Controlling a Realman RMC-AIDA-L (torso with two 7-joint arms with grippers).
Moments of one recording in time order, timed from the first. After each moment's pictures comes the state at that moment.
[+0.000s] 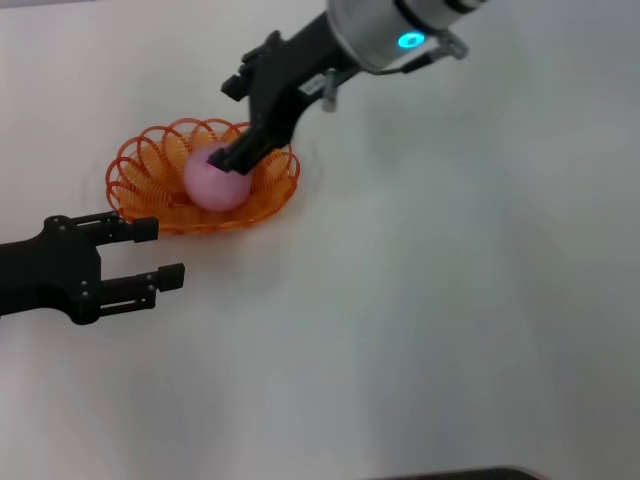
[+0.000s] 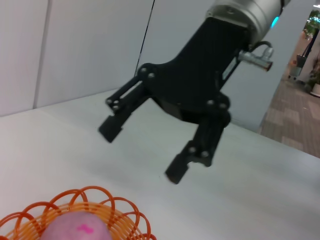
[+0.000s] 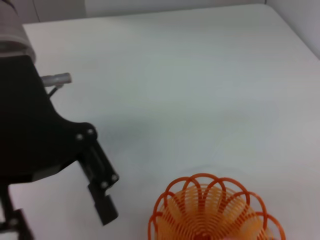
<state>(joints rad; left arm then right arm) -0.40 -2.16 0.47 0.87 2.25 1.82 -1.35 0.91 2.09 -1.44 -0.98 -2.17 -1.26 2.06</state>
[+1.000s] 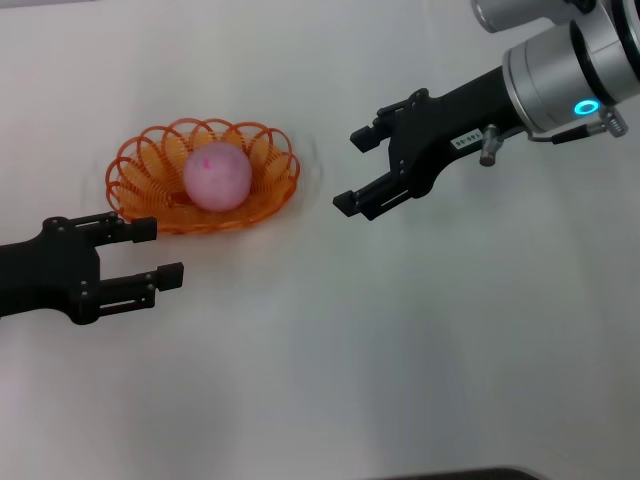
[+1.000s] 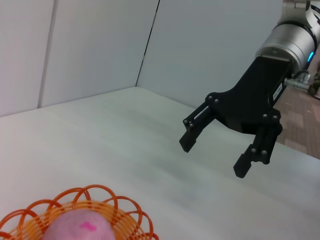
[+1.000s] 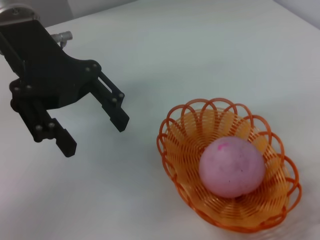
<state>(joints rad) -0.40 -2.16 0.47 0.87 2.25 1.81 -1.36 0.58 2.08 -1.27 -1.19 -2.18 -1.48 2.01</state>
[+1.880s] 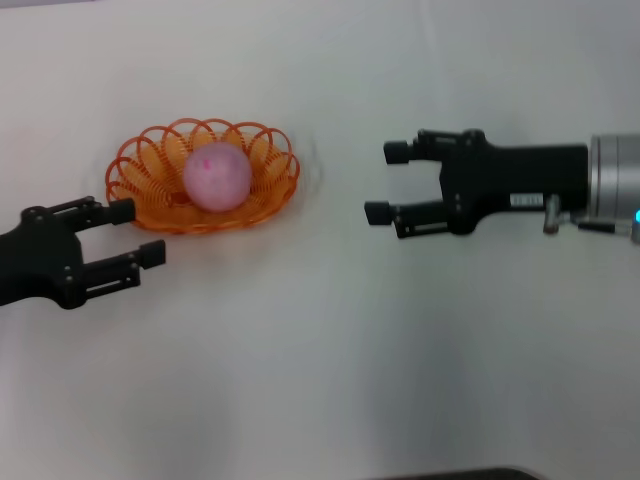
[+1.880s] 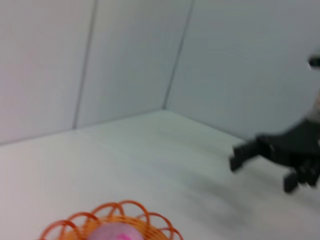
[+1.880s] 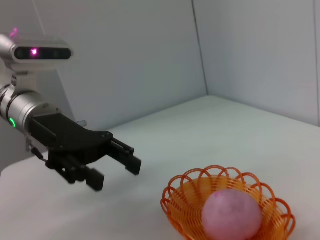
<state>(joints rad) -0.38 -2.16 0.38 0.83 2.22 1.78 -1.31 0.38 2.09 -1.03 -0.77 -1.77 -1.48 1.40</state>
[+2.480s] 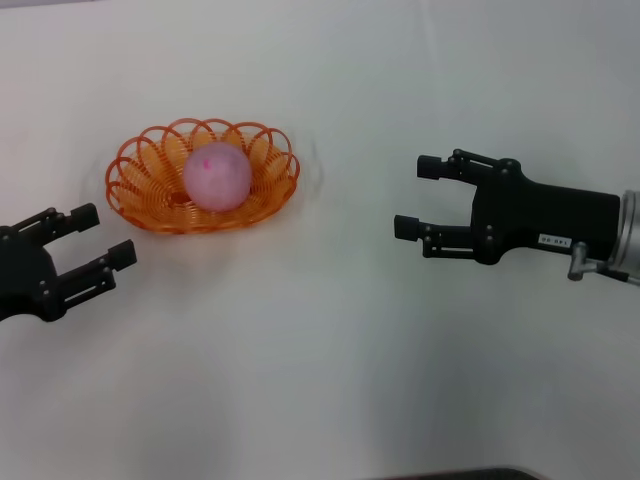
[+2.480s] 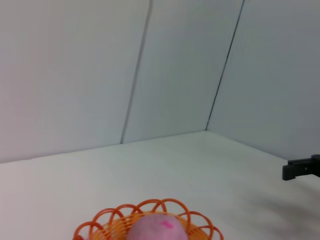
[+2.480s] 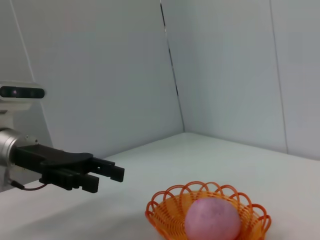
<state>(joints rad) -0.33 -2.15 0.23 0.70 2.21 1.73 -1.14 0.36 2.09 -0.81 -0.50 -1.77 -1.55 1.06</state>
